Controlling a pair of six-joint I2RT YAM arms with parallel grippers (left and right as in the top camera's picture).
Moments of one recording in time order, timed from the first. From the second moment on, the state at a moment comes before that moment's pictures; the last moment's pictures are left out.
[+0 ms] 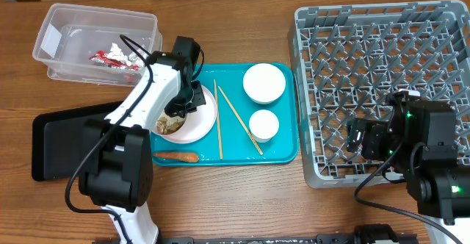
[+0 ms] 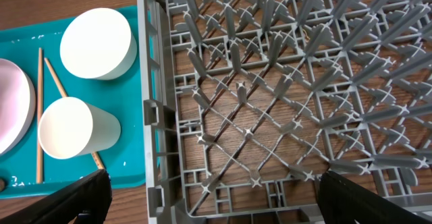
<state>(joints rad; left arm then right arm) -0.24 1.94 1.44 -1.05 -0.04 -0.55 0.03 0.89 1.08 -1.11 -0.04 0.17</state>
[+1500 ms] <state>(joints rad) 0.74 1.80 1.22 -1.15 1.03 0.16 0.03 0.89 1.08 -1.11 -0.04 0.17</state>
